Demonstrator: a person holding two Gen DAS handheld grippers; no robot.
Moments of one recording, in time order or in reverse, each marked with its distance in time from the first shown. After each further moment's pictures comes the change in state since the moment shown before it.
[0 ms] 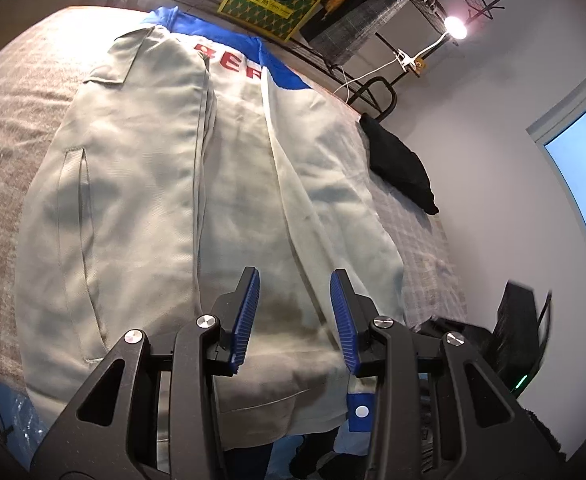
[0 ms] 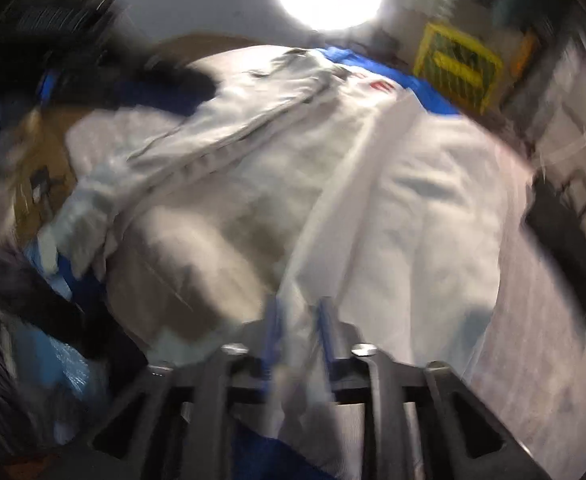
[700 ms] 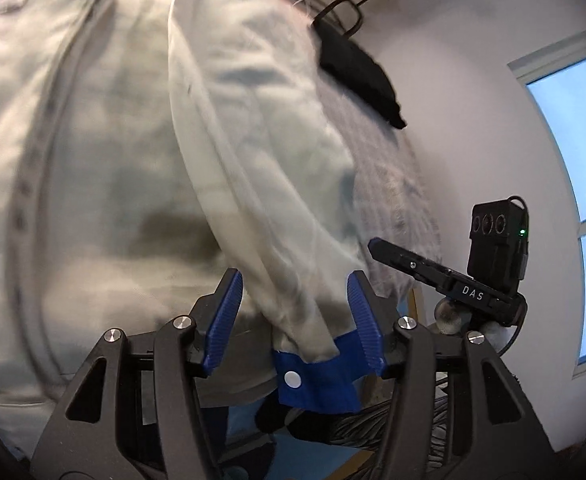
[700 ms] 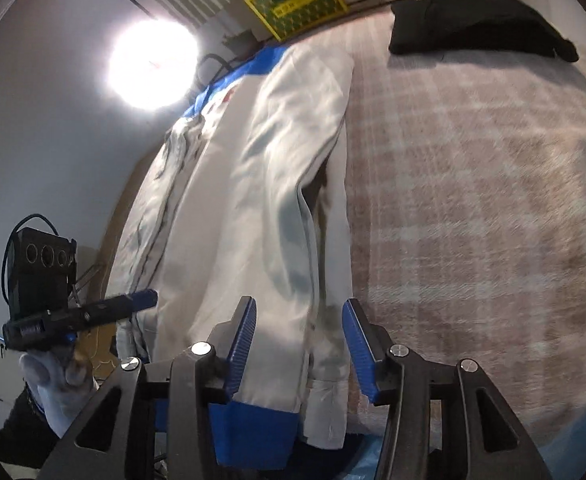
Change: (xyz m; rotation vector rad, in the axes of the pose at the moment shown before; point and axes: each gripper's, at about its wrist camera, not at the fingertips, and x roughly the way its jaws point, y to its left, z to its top) left arm 0.078 -0.058 -0.050 0.022 0.294 -0.118; right arm -0.020 -0.151 -0.084 0.708 -0.045 0.269
